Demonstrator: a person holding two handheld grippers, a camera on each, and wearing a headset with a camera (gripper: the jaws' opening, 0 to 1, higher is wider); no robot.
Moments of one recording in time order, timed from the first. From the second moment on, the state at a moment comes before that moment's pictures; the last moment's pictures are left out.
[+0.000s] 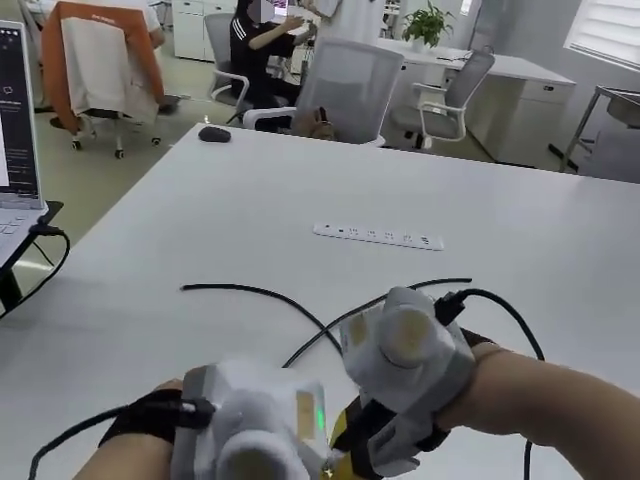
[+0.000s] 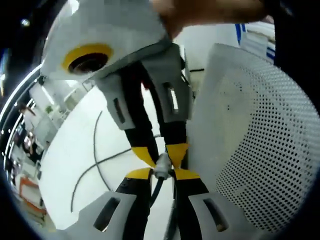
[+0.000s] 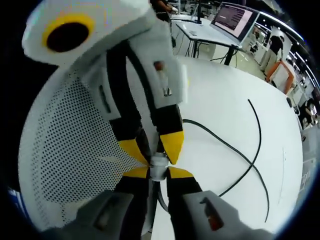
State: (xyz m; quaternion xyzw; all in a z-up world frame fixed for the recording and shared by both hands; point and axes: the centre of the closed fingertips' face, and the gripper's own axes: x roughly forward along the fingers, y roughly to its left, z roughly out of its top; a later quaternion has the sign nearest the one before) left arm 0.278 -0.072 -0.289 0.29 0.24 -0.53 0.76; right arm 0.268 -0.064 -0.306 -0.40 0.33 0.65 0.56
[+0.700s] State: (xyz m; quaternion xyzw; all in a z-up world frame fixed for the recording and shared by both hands) left arm 0.275 -0.068 -0.290 0.09 0.33 -0.51 0.79; right arm 0.270 -0.061 -0.302 -0.54 0.18 0.58 0.59
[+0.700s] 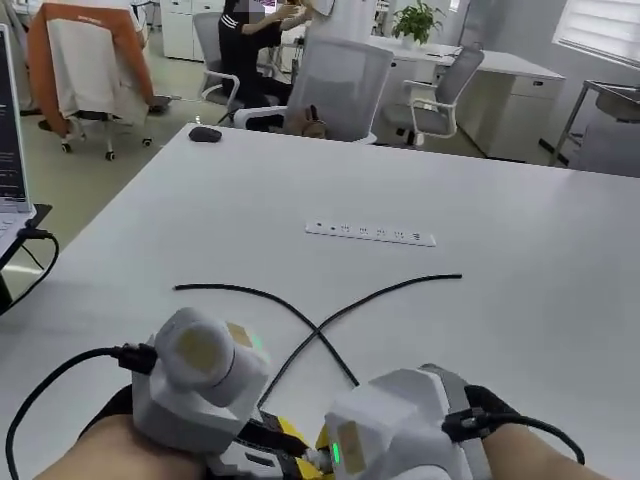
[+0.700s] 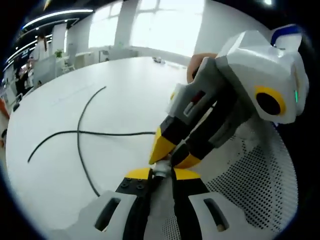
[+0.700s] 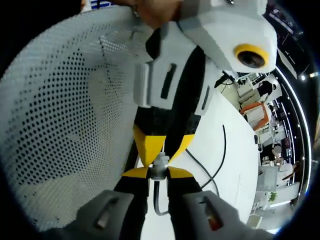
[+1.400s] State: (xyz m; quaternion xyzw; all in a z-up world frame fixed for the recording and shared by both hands) left arm 0.282 -0.064 -0.290 0.18 0.28 -0.50 0.80; right arm 0.290 -0.072 -0.313 -0.41 0.26 0.53 0.70
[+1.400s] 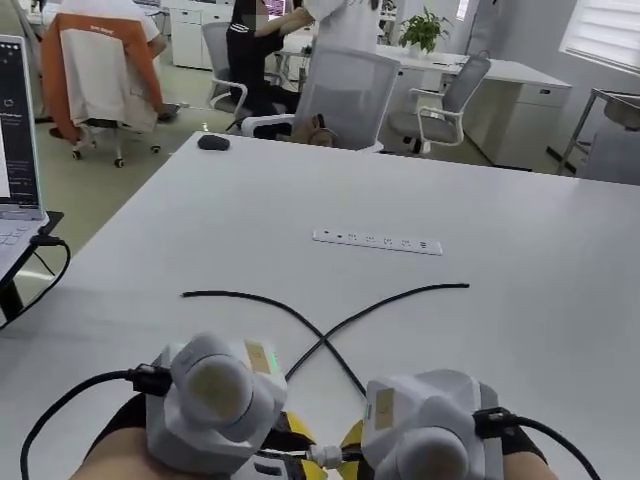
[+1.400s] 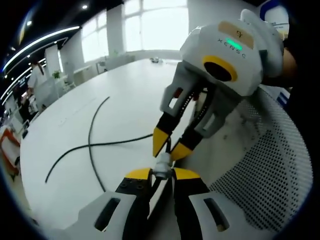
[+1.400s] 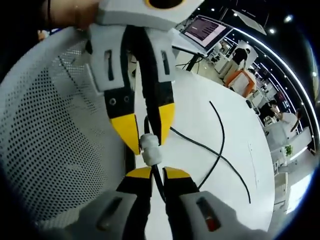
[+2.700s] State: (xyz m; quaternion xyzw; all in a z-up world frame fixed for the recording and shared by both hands) left arm 0.284 -0.062 -0.299 0.30 0.26 -0.50 0.77; right arm 0.279 -0.062 -0.308 -0.29 0.28 0.56 0.72
